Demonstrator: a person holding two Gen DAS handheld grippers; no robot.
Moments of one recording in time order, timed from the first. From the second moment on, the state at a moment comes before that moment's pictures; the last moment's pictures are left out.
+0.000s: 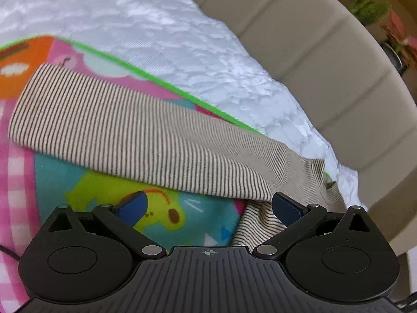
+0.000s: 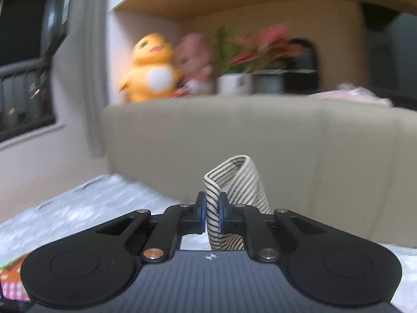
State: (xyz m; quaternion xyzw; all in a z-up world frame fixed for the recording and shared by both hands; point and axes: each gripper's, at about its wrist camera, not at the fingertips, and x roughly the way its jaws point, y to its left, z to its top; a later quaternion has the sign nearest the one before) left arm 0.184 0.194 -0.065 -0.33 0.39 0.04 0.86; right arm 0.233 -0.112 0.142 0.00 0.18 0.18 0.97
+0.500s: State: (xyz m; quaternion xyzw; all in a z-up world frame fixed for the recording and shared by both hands) left arm 0.190 0.201 -0.075 -0.35 0.39 0.04 0.85; right arm 0.245 -0.048 0.070 -0.01 0.25 0.24 0.94
